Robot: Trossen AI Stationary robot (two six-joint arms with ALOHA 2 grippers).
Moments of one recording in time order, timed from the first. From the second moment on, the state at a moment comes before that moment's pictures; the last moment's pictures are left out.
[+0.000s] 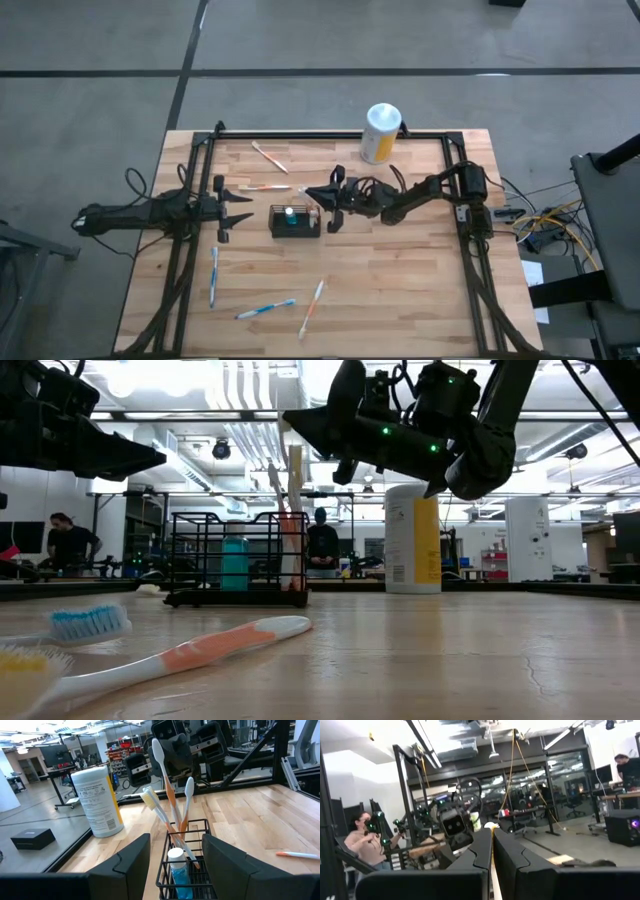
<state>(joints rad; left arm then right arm) 0.01 0.06 0.04 -0.06 -0.13 0.18 -0.07 2.01 0.85 1.54 0.05 0.21</state>
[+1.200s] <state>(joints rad) 0.01 0.06 0.04 -0.06 -0.13 0.18 -0.06 2.01 0.81 1.36 0.04 0.24</state>
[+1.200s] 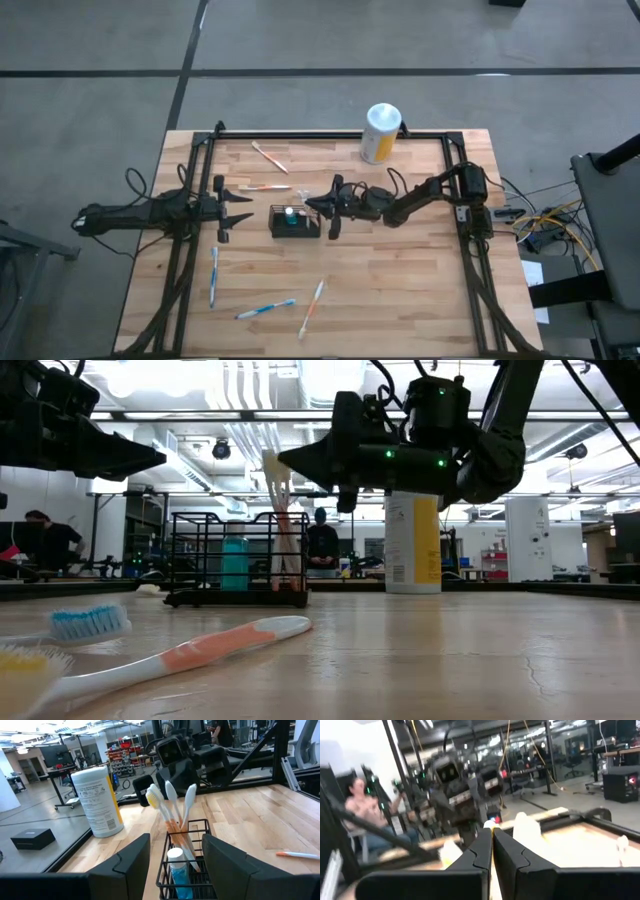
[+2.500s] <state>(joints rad) 0.01 0.06 0.04 -0.06 -0.13 0.18 -0.03 2.01 0.78 1.41 0.11 0.15</state>
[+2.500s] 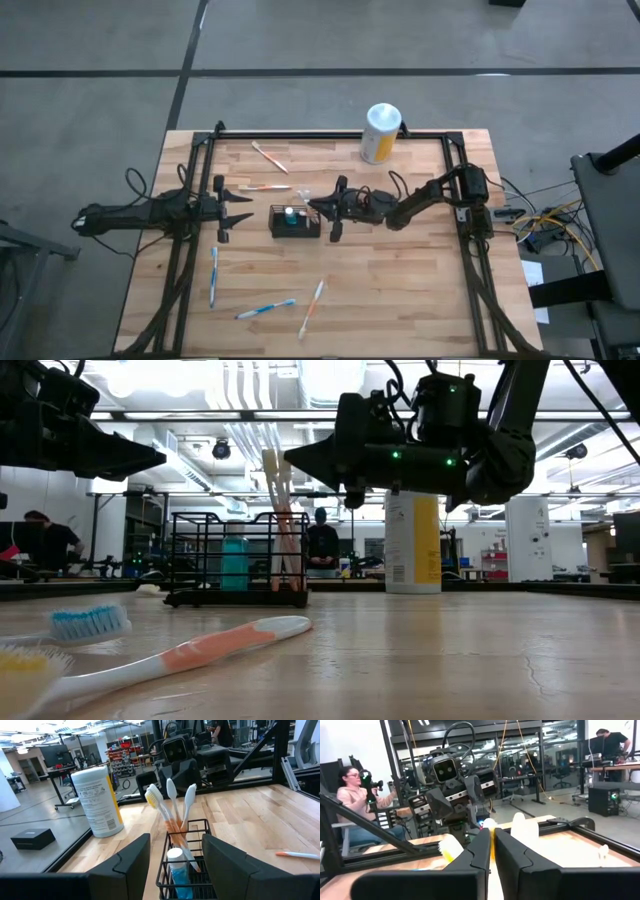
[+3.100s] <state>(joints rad) 0.01 0.06 0.04 -0.06 -0.13 0.18 -0.03 2.01 0.78 1.43 0.10 0.12</state>
